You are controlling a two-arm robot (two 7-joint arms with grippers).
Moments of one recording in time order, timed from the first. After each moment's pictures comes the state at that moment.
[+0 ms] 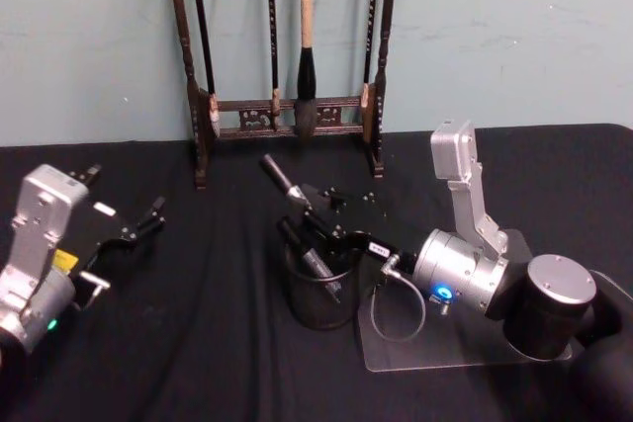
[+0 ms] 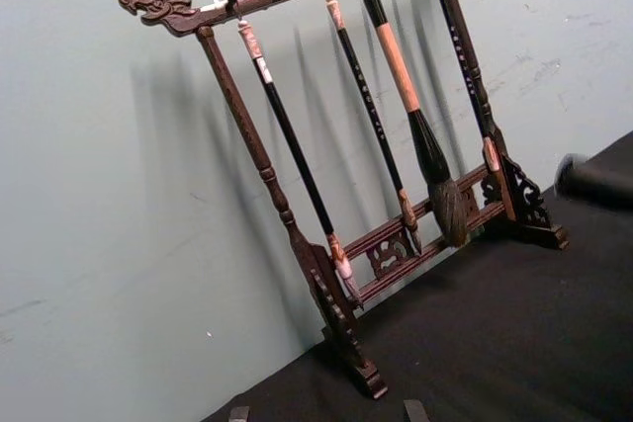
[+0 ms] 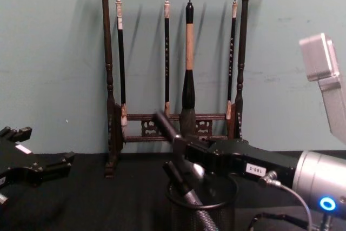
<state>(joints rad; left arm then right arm) -0.20 0.60 0.45 -1.41 -0.25 -0.12 0.03 0.43 0.28 -0.53 -1.16 0.55 -0.07 0.64</state>
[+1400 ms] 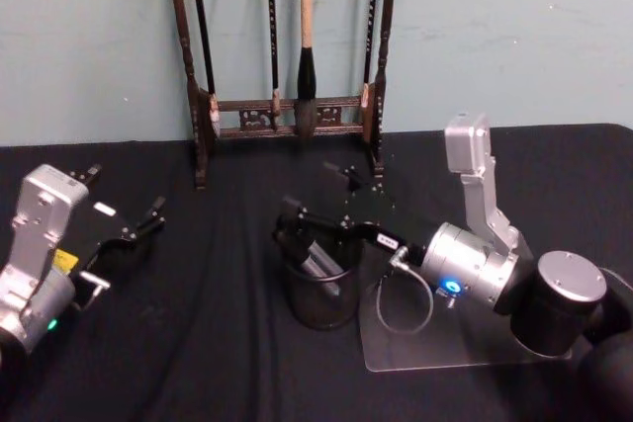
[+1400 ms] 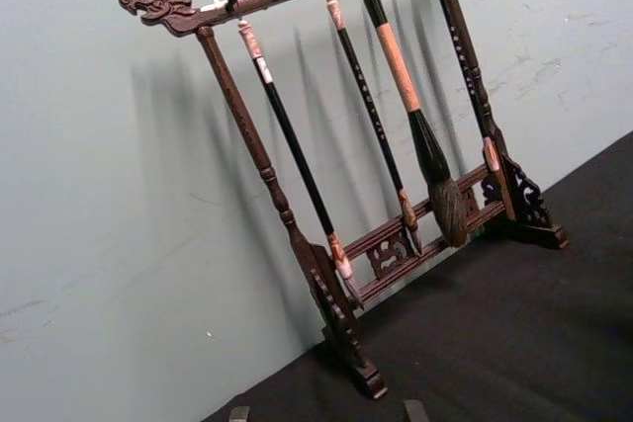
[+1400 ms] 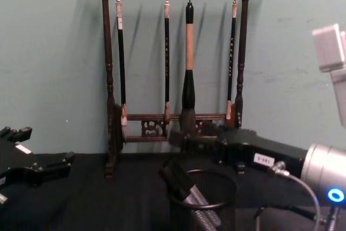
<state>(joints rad) -0.20 0.60 0.45 -1.41 -0.25 -0.12 0.03 0.42 0.29 -0.51 -1.18 0.57 -0.09 0.64</state>
